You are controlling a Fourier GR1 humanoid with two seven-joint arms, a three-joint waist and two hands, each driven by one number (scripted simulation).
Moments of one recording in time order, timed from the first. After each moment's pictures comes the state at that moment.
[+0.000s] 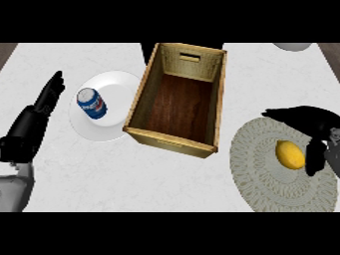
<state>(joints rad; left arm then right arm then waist) -0.18 0.31 0.01 -1.56 -0.11 -0.01 -0.01 -0.45 -0.65 0.35 -1.25 0.73 0.70 -0.01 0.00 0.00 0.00</state>
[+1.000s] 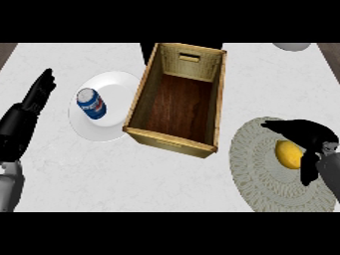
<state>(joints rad) -0.19 0.30 0.10 -1.57 -0.12 -0.11 0.00 -0.36 -0.53 0.24 -1.16 0.95 0.64 -0.12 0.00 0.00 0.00</state>
